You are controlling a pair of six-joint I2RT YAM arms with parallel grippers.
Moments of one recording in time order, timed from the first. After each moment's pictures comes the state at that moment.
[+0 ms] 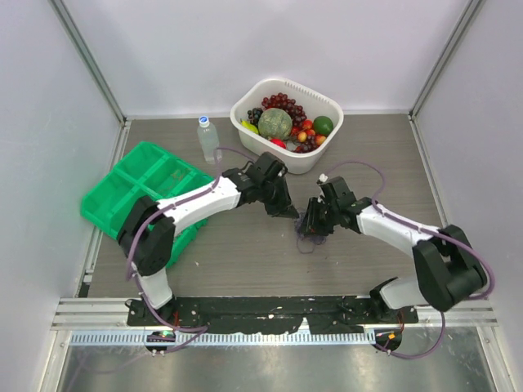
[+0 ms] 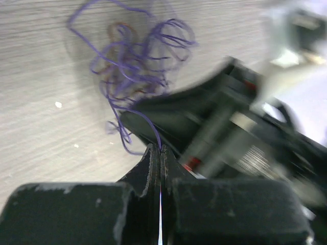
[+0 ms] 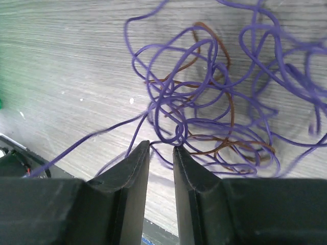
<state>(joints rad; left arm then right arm) -0.81 1.81 1.36 -0.49 0.27 -1.03 0.48 1.35 0.71 -0.32 -0.28 0.64</state>
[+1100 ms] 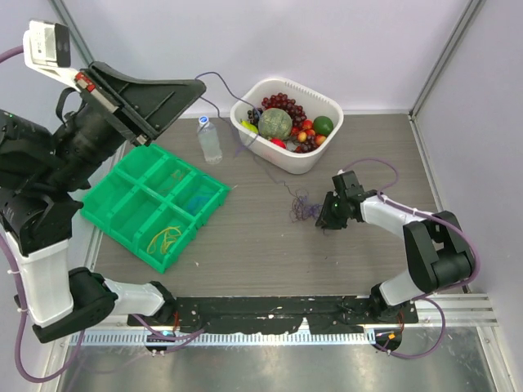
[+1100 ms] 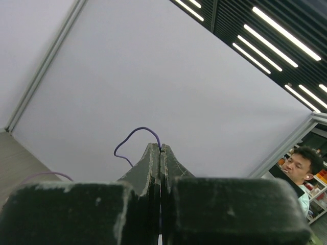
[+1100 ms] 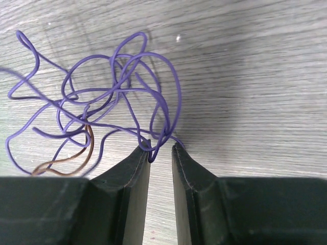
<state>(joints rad) -0.77 1.32 2.37 -0.62 0.19 -0.82 0.32 1.50 0.74 -0.33 -0.15 0.62</state>
